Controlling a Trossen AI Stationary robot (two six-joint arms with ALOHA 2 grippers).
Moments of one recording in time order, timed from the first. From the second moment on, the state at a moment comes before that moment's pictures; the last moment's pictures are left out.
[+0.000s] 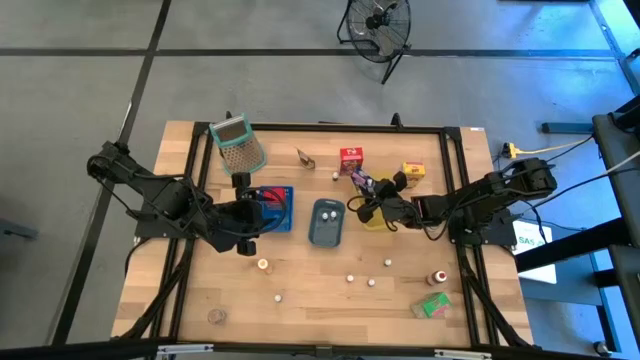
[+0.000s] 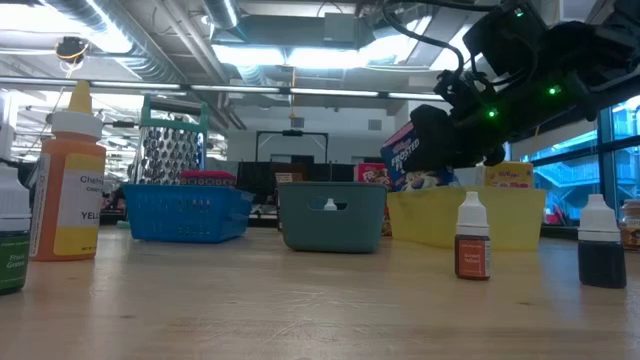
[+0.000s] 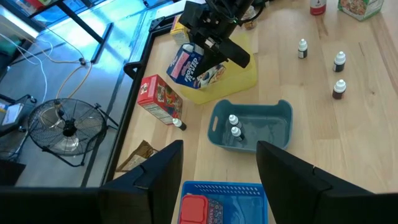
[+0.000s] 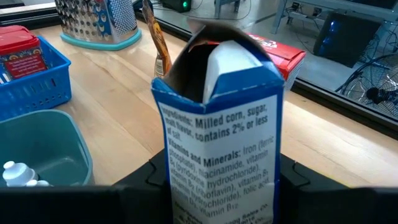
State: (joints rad) left arm -0.51 1.28 1.41 -1.01 -0.75 -0.21; right arm 0.13 1.49 0.46 0.45 0.86 0.43
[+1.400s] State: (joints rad) left arm -0.51 1.28 1.41 -1.01 -0.75 -0.21; right arm 0.12 1.49 0.46 0.42 0.83 0.44
